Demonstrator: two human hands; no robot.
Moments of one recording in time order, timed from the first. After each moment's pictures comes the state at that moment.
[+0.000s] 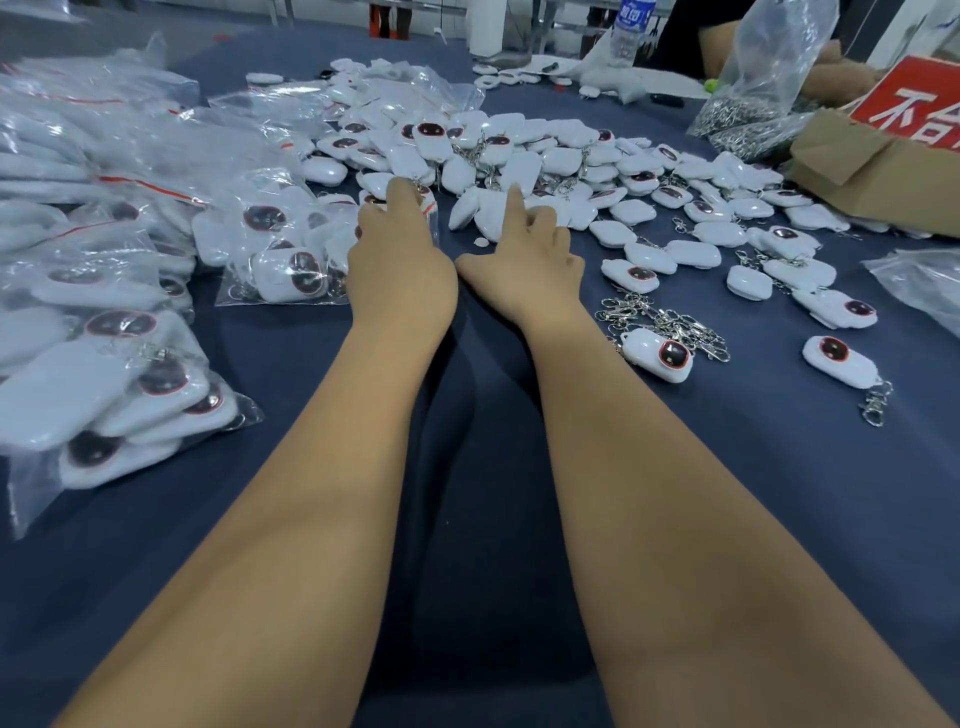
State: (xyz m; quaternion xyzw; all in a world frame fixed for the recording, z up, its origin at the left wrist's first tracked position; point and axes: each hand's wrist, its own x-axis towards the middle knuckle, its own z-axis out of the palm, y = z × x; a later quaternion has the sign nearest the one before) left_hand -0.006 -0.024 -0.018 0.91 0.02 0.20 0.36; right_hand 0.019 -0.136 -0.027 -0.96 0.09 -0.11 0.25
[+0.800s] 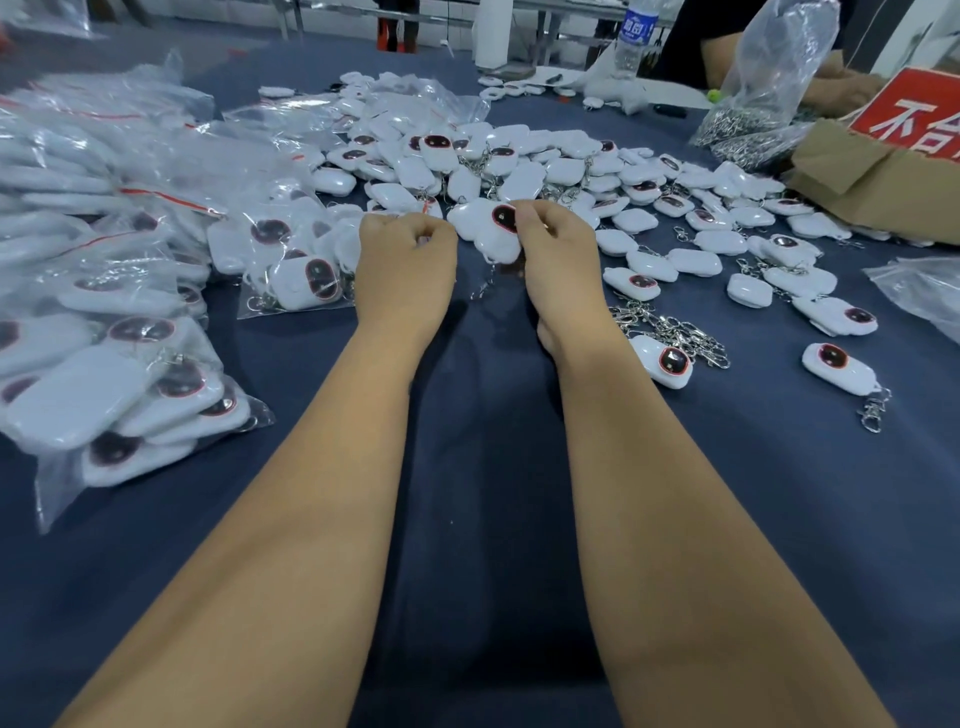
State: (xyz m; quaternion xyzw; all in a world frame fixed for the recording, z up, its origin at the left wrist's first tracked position) left_hand -0.001 -0.021 -0.019 0.81 0.01 0.14 0.58; right_hand 0.002 -0.143 -0.016 -0.70 0.07 -0.17 0.69
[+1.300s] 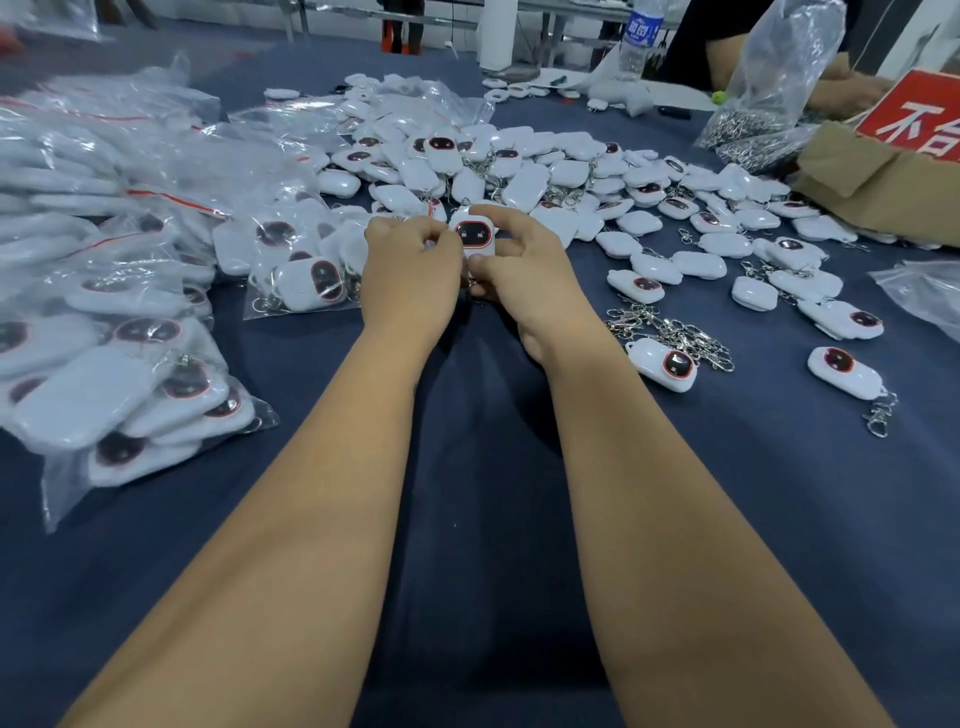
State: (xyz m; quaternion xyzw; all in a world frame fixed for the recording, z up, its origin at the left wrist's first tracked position) left_hand 0.003 -0.023 -0.021 0.83 0.02 0.13 0.55; right_hand -0.007 -0.128 -0.015 -0.70 -0.01 -0.06 0.71
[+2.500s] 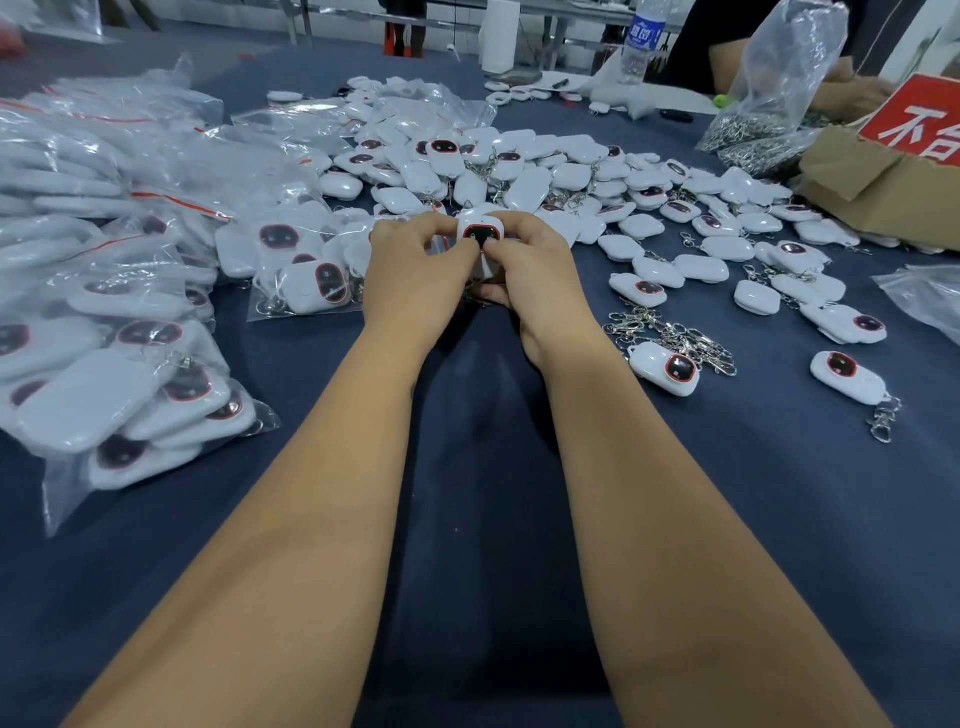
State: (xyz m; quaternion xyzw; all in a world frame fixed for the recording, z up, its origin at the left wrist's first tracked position) left_hand 0.002 -0.022 -0.020 0.81 0.01 0.12 0.58; right_hand -0.010 -0.124 -0.011 -0.64 0.02 -0.07 0.76
